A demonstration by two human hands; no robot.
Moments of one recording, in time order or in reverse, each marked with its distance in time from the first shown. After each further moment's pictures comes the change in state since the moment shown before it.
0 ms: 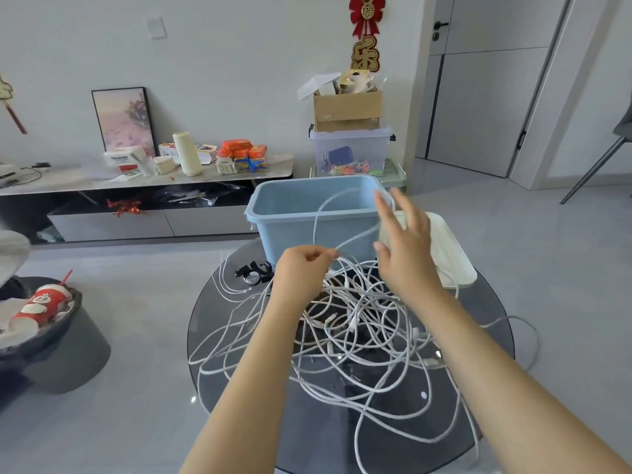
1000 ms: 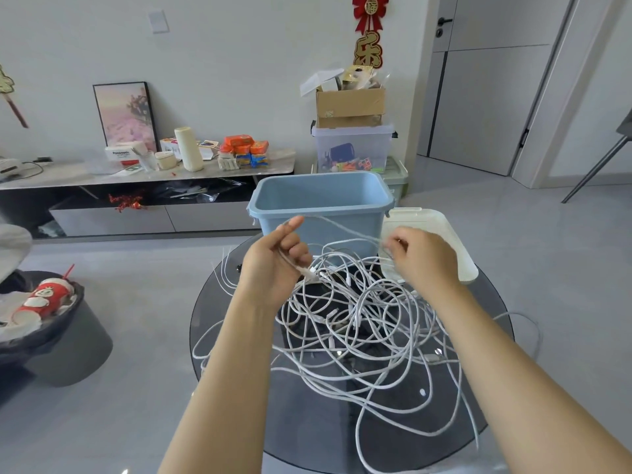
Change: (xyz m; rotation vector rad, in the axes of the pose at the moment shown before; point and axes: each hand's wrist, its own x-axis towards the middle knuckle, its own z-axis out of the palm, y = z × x) left_hand 0.007 -0.003 -0.032 -1.183 -0.211 -0.216; right_hand -0.002 0.010 -0.018 -0.104 -0.173 0.177
